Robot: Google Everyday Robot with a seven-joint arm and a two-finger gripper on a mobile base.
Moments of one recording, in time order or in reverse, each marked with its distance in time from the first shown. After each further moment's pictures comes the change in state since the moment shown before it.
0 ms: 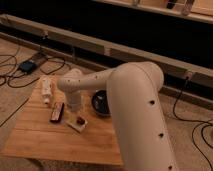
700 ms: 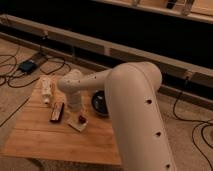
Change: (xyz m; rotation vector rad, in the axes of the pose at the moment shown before) arm 0.000 -0.002 0.006 0.008 0.015 0.020
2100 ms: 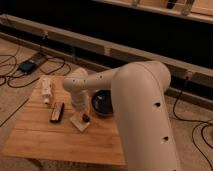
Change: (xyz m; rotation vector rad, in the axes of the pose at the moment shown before) arm 0.019 -0.015 -0.005 0.022 -0.006 0.120
